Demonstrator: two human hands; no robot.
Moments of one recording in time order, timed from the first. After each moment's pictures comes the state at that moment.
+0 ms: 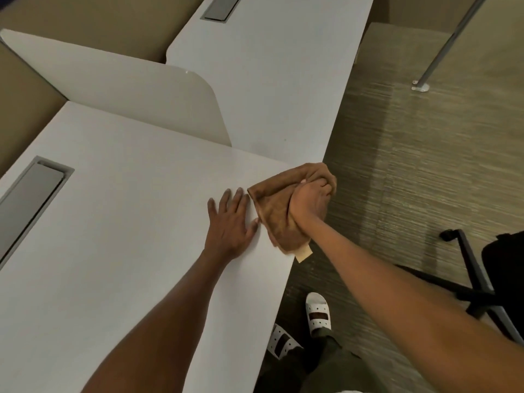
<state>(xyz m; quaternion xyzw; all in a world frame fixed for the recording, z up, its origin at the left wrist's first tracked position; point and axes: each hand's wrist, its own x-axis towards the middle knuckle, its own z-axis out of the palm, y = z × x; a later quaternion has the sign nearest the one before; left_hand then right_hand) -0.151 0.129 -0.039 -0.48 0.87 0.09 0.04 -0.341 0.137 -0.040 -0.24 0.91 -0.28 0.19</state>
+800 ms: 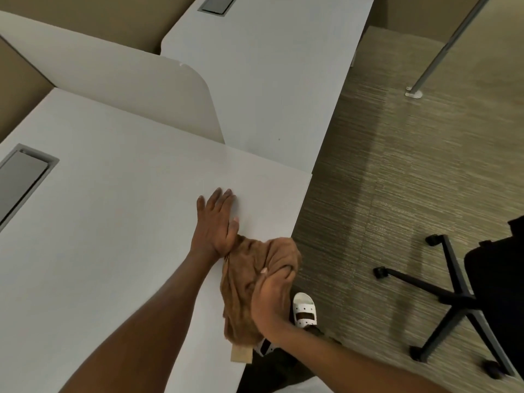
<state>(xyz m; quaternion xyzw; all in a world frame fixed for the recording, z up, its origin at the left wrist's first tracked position) -0.142 0.134 -0.035 -0.48 0.86 0.18 -0.09 -0.220 0.299 -0.037 -0.32 0.87 -0.27 0.27</state>
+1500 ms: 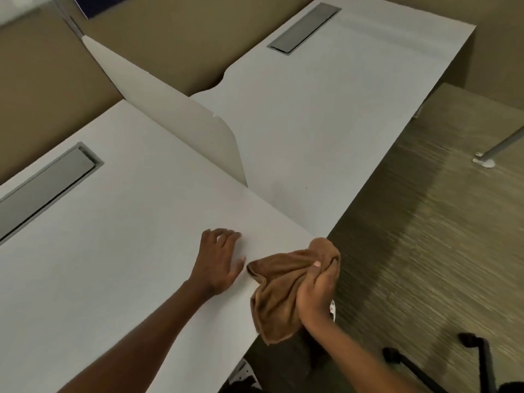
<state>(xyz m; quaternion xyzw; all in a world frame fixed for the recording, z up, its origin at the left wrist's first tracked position) -0.172 0.120 -0.024 -0.56 0.82 0.13 -0.06 -0.379 0.185 -0.026 -0.33 0.77 -0.45 0.32</state>
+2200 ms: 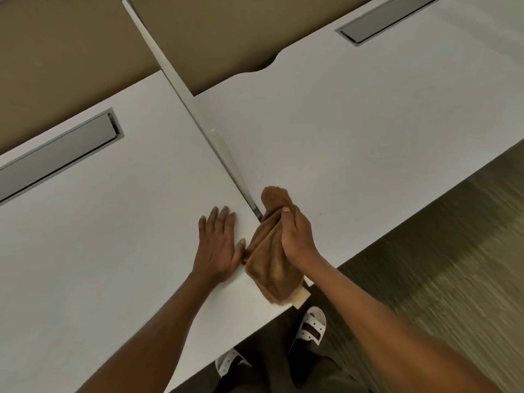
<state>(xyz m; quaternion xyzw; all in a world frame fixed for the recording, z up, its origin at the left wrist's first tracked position) -0.240 0.055 -0.033 -0.74 0.66 0.13 0.00 -0.417 -0.015 0.011 -0.49 0.56 -0.29 0.60</state>
